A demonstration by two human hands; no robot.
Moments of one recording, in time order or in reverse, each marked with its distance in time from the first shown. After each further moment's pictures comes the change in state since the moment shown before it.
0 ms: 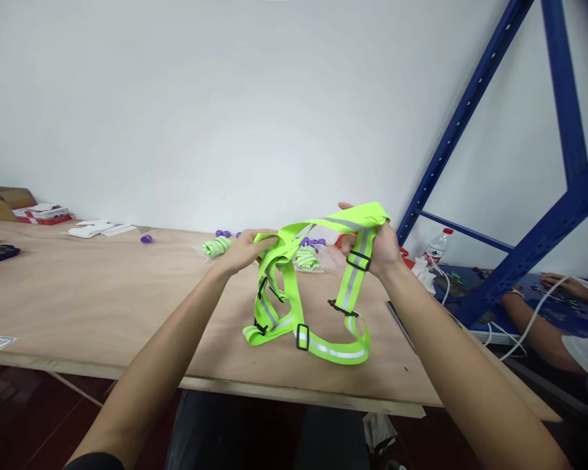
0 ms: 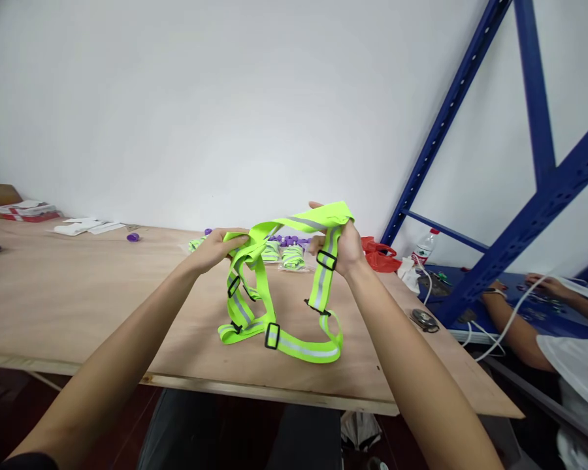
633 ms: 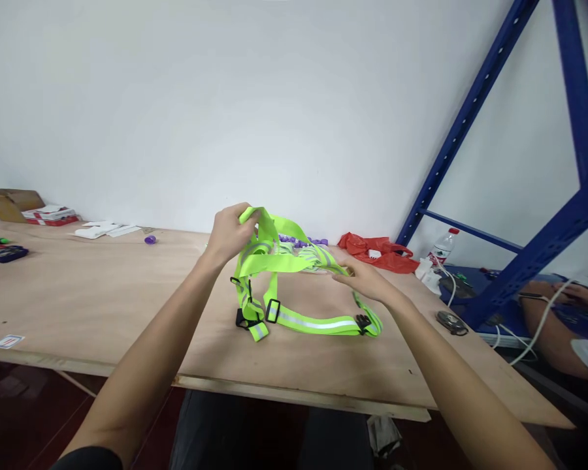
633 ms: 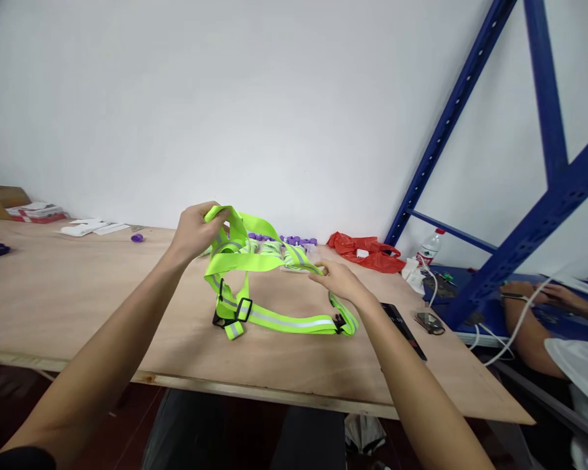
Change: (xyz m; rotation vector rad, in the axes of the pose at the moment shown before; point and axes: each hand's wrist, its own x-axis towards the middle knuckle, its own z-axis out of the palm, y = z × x) left_hand 0.002 0.030 -0.023 0.459 0.514 0.227; right_hand -0.017 0.076 -0.045 -0.963 -0.172 0.009
